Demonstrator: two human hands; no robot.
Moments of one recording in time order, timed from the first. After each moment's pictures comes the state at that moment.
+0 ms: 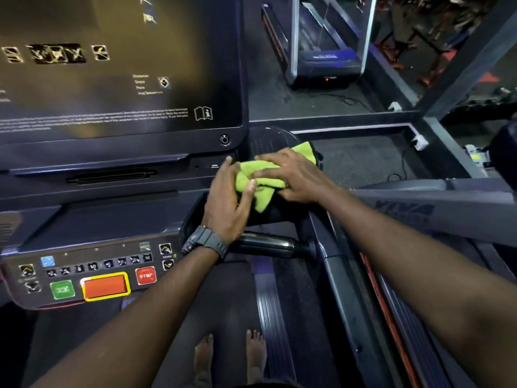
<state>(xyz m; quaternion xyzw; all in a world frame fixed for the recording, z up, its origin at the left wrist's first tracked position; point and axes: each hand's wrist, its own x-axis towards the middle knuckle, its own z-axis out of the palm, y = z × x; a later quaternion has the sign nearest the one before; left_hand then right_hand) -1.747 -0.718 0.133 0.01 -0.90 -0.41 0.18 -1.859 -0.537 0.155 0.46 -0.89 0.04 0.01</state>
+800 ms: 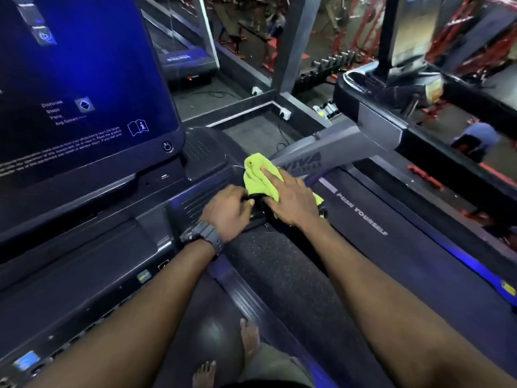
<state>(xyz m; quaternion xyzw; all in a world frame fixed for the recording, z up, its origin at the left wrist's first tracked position) -1.744 -0.714 0.131 -0.32 -0.90 -0.30 -0.04 -1.690 -0.533 0.156 -0.11 -0.99 0.03 0.00</state>
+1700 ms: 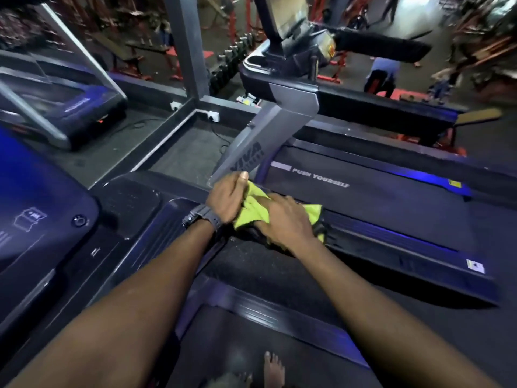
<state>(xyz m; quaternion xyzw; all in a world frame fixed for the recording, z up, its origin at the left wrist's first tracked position) -1.759 -0.590 0.170 -0.44 -0.80 -0.38 -0.15 -1.614 -0.516 0.155 -0.31 -0.95 0.06 0.04</state>
